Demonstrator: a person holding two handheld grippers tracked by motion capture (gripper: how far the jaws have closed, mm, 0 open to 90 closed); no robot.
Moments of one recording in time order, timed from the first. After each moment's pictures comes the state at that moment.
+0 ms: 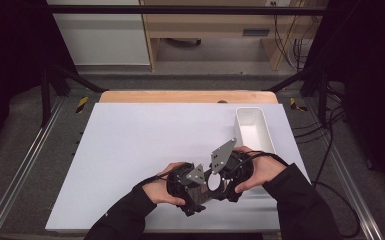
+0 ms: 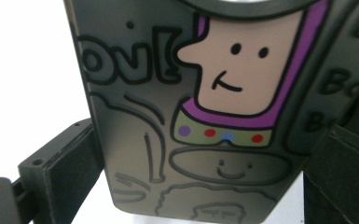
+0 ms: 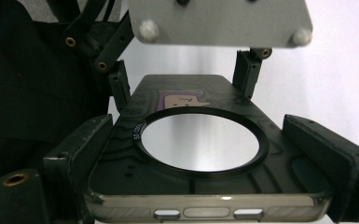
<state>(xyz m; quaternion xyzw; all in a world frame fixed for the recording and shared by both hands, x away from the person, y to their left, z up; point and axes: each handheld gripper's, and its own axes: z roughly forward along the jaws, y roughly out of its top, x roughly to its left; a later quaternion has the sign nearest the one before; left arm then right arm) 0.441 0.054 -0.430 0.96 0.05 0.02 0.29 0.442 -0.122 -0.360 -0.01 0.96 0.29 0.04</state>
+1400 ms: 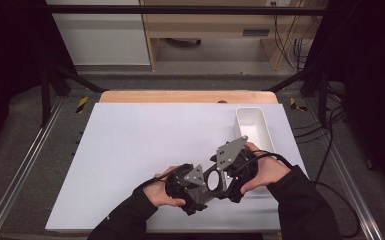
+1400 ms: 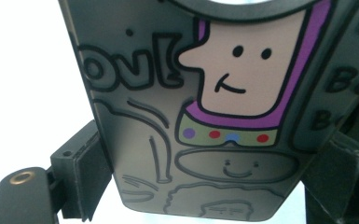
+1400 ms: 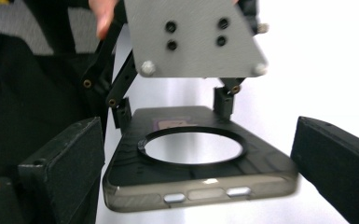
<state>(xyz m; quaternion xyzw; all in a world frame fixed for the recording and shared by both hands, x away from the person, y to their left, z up) 0.439 0.057 -0.432 0.95 0.05 0.03 0.32 0.436 -0.133 -0.346 0.00 0.93 0.35 0.06</state>
